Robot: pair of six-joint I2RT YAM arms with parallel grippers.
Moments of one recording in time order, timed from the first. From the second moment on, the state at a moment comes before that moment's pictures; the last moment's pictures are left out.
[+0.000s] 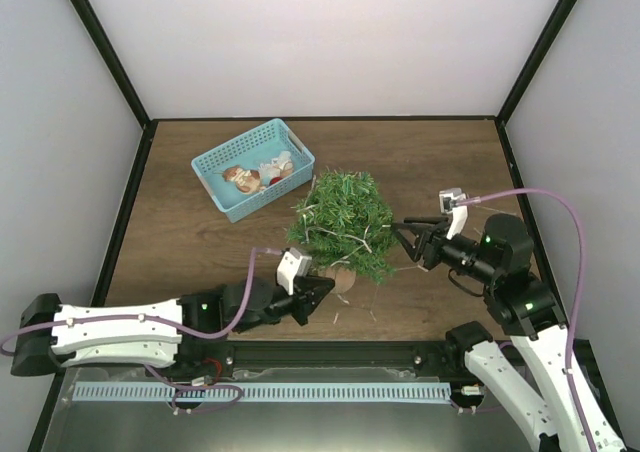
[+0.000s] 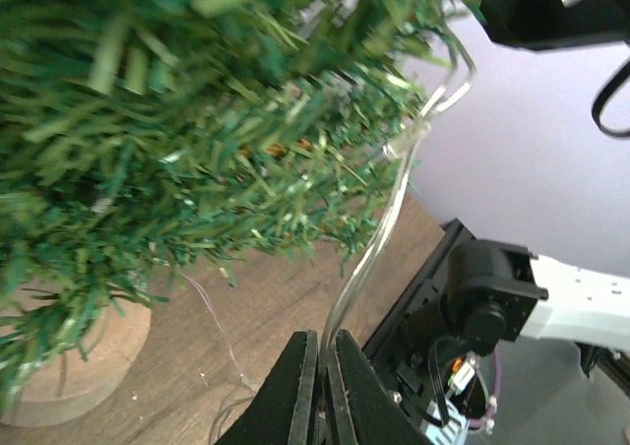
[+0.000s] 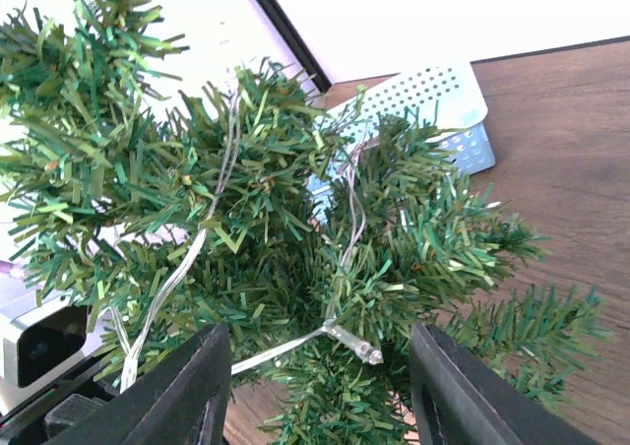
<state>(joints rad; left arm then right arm) -1.40 0.90 0.54 0.08 -0.27 -0.66 0.36 0.53 0.82 -0.56 -0.53 0.44</state>
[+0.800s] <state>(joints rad) -1.35 0.73 0.53 -0.18 -0.37 -0.85 0.36 0.49 0.78 -0.55 -0.30 0.58</state>
